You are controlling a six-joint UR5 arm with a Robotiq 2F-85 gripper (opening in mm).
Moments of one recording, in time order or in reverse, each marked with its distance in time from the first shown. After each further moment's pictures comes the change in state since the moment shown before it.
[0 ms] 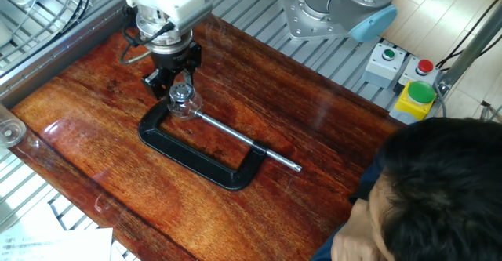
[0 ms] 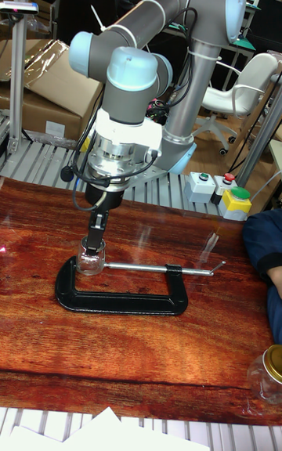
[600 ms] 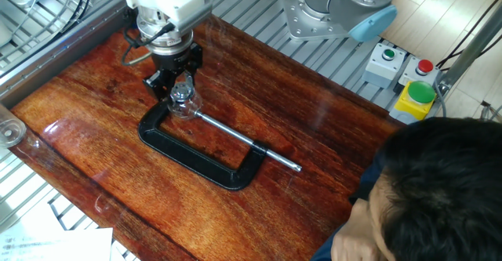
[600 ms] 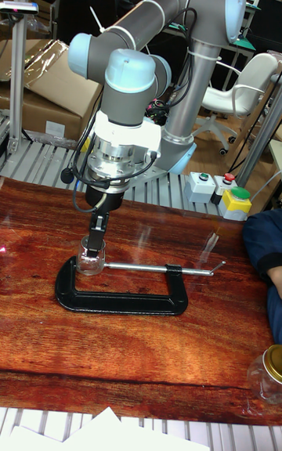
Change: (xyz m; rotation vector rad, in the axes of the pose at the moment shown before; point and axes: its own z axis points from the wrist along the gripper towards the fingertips) arm -0.004 0.003 0.005 -0.006 -0.021 0.003
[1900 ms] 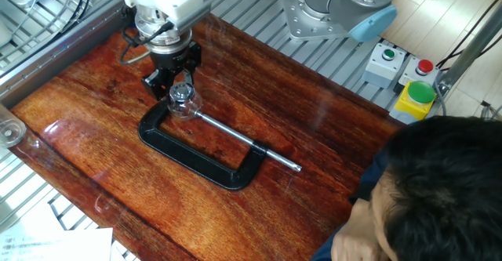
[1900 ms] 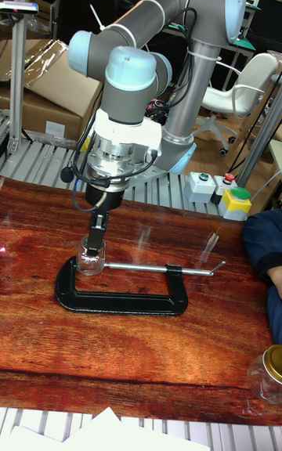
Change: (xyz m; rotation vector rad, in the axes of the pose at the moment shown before) arm 0.002 -0.002 -0.007 -0.007 0.010 -0.012
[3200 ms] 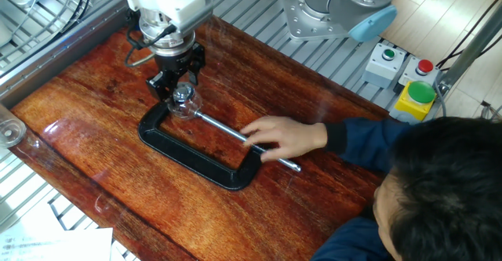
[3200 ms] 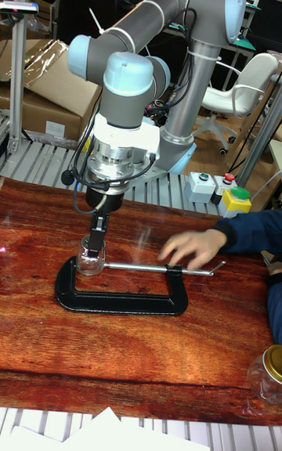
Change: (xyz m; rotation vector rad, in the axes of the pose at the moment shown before) arm -0.002 0.009 0.012 -0.009 -0.015 0.009
